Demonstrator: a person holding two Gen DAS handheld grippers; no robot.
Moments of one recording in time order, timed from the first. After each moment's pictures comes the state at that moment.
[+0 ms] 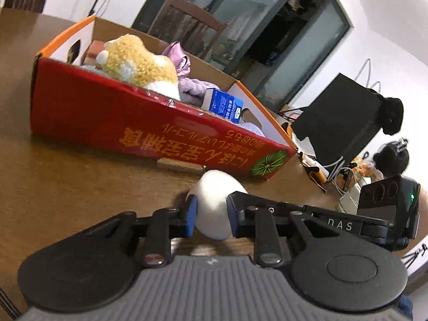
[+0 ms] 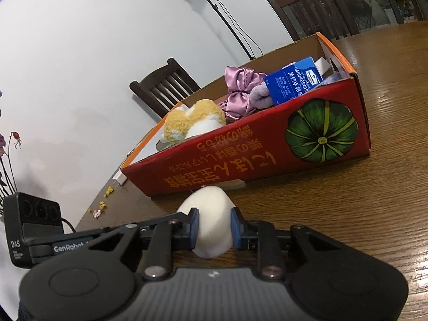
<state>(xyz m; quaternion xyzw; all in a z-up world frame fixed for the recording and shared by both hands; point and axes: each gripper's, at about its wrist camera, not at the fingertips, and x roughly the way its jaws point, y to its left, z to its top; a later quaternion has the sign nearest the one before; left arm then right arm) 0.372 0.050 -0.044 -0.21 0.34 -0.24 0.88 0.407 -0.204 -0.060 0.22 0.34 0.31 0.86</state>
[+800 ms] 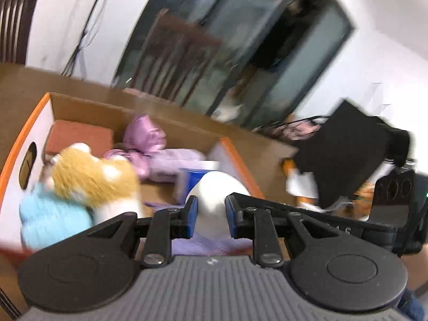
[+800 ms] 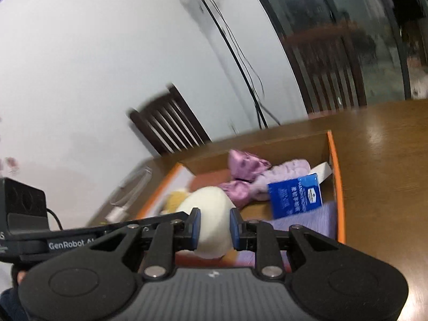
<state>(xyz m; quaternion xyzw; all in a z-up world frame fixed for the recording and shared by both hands) 0.491 0.018 0.045 -0.18 0.35 -0.21 0.90 0.493 -0.215 0.043 0.17 0.33 0.28 0.88</state>
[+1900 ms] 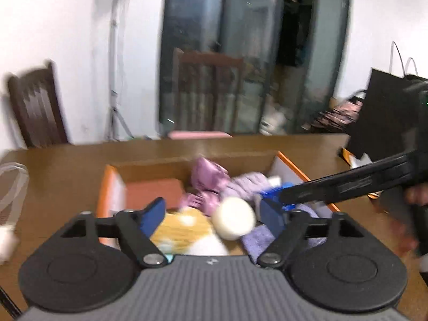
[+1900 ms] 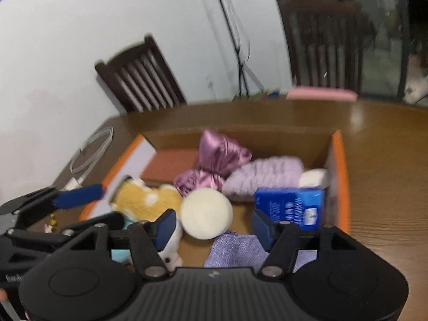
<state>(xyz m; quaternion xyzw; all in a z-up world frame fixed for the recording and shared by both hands) 0.443 0.037 0.089 0.00 0.27 -0.11 0.96 0.541 -0.190 0.062 0.07 0.39 0.24 0.89</state>
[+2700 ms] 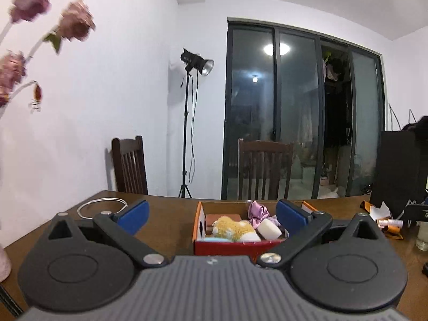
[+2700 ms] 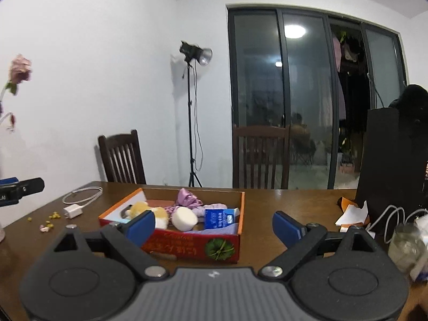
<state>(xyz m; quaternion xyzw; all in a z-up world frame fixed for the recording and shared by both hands) 0.178 0.054 0.103 -0.01 0.06 0.03 1.00 0.228 -0.257 0.090 0.01 0.12 0.12 0.99</state>
